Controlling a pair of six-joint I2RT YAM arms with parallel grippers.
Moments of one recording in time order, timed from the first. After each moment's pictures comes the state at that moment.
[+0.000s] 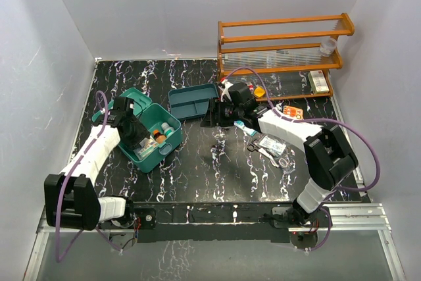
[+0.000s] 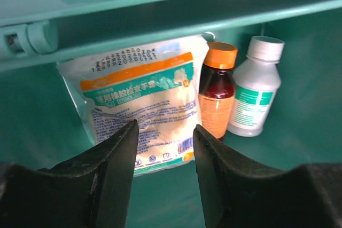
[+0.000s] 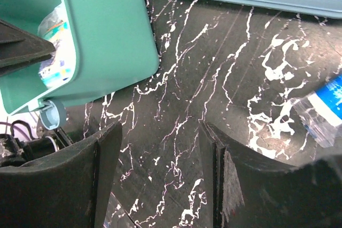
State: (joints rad) left arm -0.11 1.24 0.89 -0.78 -0.07 -0.82; right arm 0.59 1.66 1.11 -0.10 -0.38 0.53
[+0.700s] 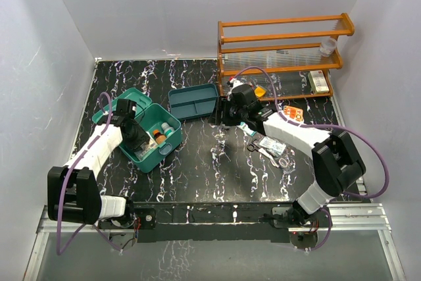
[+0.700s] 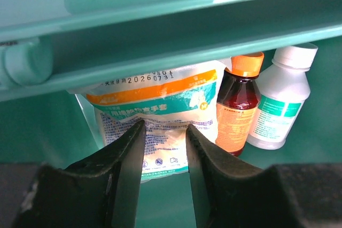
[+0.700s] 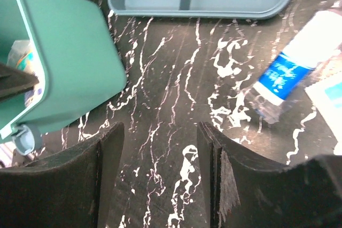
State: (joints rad) left arm -0.11 1.31 0.85 -0.75 -0.09 -0.81; right arm 0.59 1.59 1.06 -0.12 -0.21 0.54
